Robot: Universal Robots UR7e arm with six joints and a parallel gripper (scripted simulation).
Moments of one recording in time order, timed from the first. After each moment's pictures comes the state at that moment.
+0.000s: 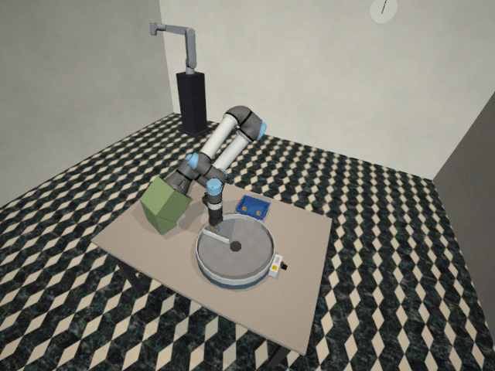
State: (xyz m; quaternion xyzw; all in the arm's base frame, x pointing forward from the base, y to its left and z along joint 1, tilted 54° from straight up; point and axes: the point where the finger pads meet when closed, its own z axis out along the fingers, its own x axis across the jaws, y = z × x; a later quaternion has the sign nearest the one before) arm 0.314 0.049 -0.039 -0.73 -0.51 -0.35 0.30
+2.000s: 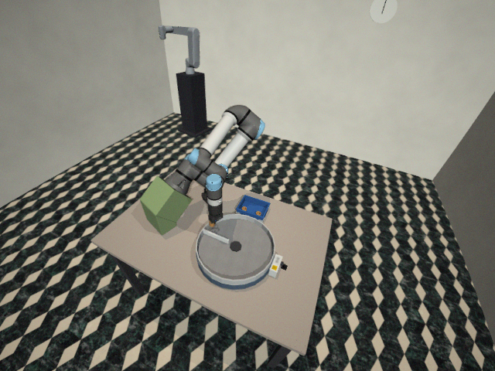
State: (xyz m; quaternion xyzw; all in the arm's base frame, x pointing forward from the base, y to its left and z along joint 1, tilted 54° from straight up) arm 0.309 0.028 -0.023 -0.73 -0.51 -0.35 0.29
